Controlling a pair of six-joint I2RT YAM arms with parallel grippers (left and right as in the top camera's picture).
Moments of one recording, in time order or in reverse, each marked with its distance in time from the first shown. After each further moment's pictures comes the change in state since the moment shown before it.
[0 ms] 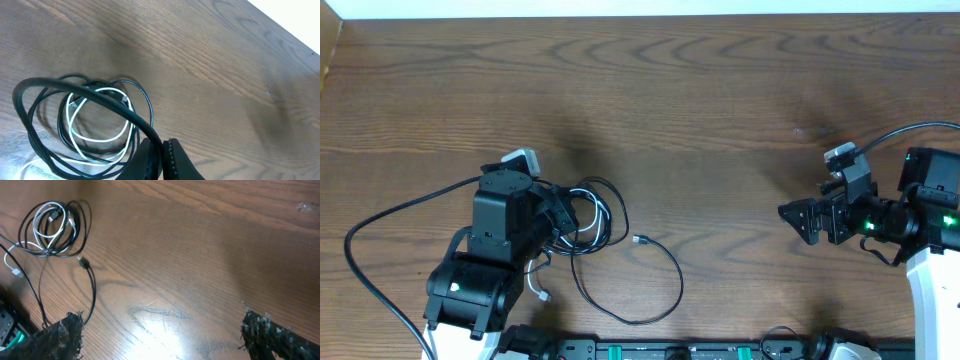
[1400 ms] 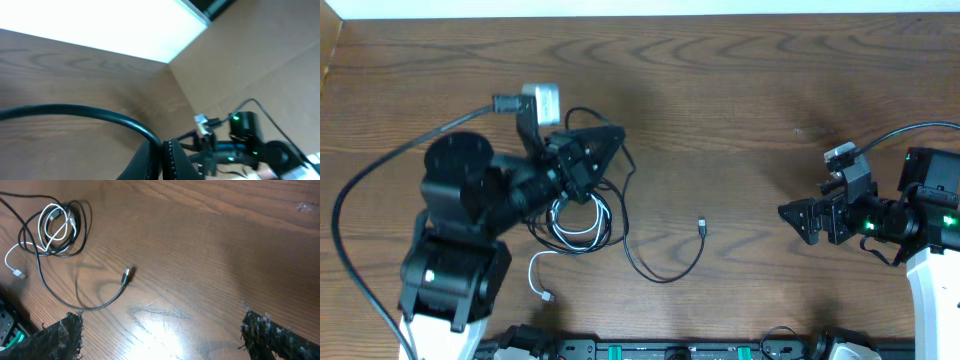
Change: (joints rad) left arm 0.000 0.121 0.286 0.364 0.577 0.002; right arm 0.000 0.000 0.000 0.000 0.000 0.000
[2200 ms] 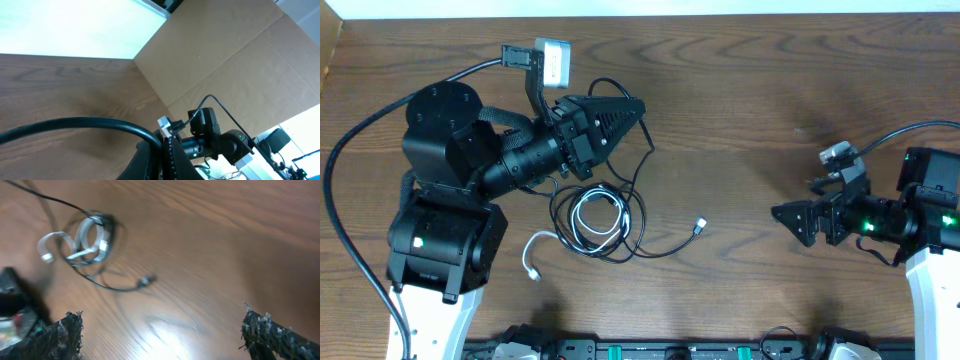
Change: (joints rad) left arm 0.000 0.144 0.225 -0.007 0.175 0.000; right arm 0.012 0.000 0.000 -0.002 -0.147 -0.051
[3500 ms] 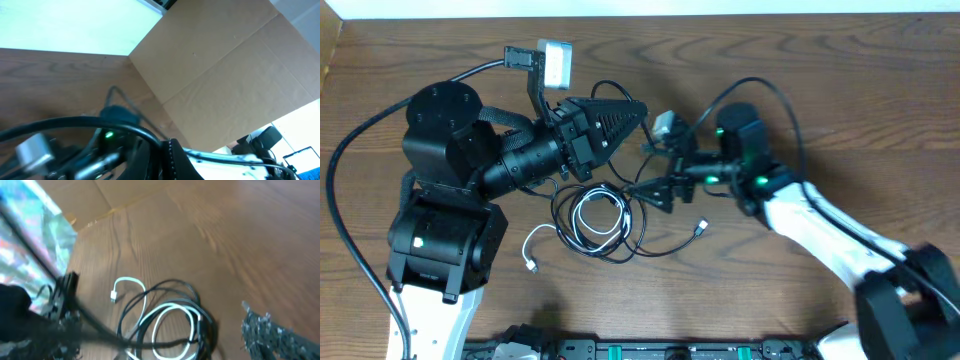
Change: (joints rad) left arm 0.000 0.000 0.000 0.000 0.026 -0.023; right arm 0.761 0.546 0.002 1.233 -0.056 0.531
